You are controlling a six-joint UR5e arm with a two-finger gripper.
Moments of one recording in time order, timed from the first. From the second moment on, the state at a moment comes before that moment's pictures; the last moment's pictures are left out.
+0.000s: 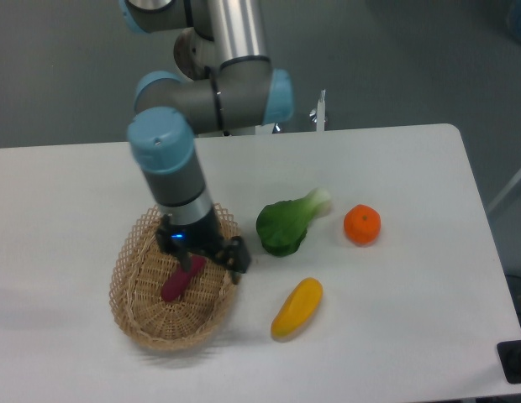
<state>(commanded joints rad) 2.27 -1.89 -1.63 -0.83 1.67 0.68</state>
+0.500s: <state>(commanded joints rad) 2.43 -1.78 -1.60 -1.05 1.64 1.13</state>
